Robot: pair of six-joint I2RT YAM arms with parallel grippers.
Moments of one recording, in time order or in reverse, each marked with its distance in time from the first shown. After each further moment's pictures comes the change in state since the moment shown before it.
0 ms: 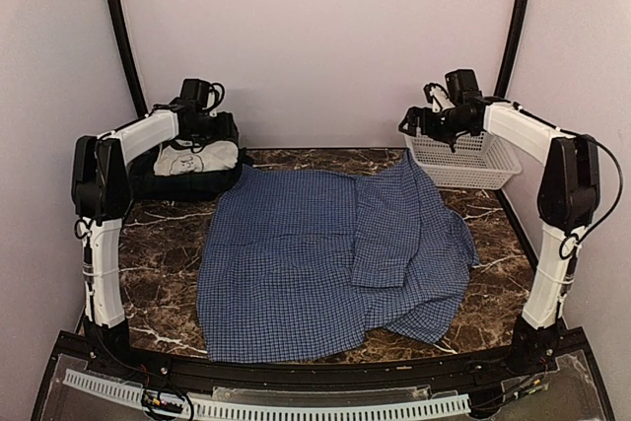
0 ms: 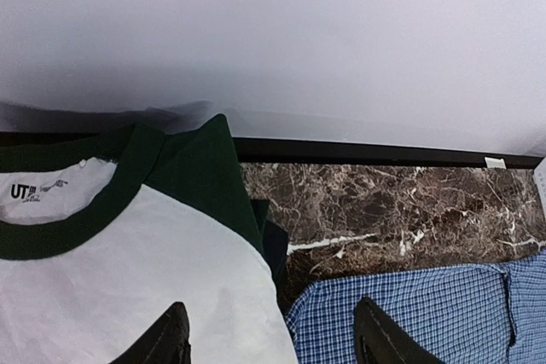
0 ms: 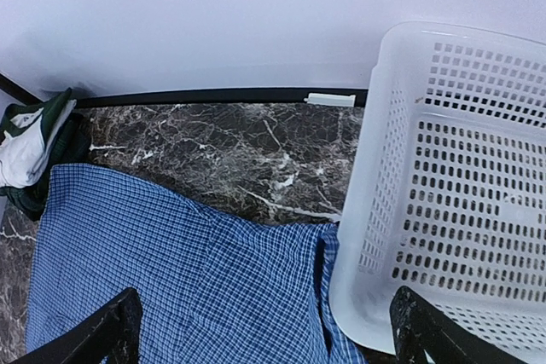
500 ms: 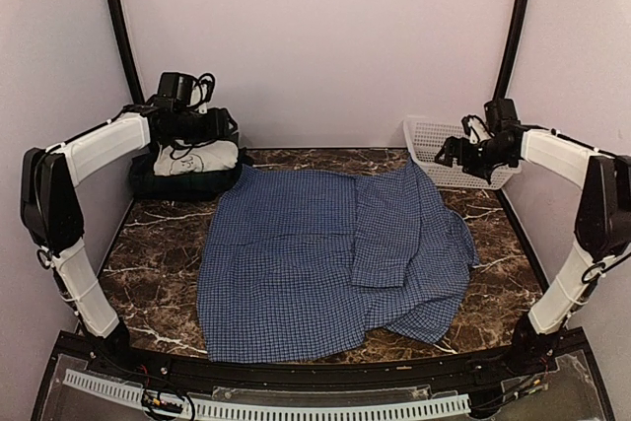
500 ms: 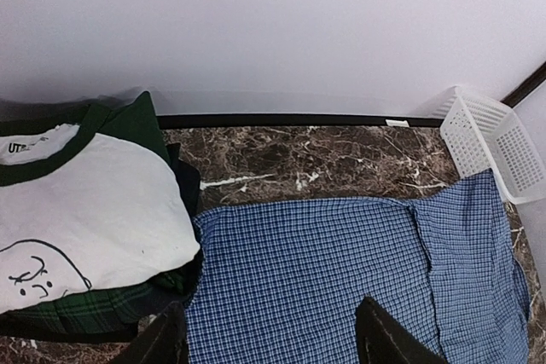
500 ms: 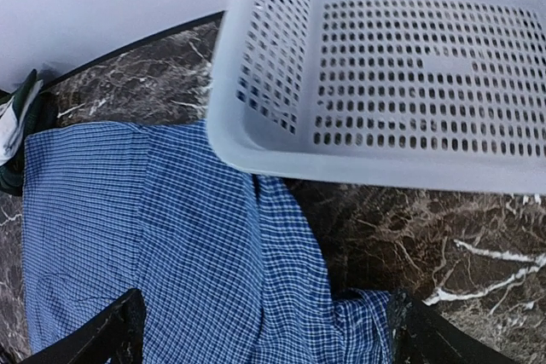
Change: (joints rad) left arm -0.061 -0.429 -0.408 0.054 0.092 -0.019; right arm -0.129 -0.316 -0.426 -0.008 -0.034 0.005
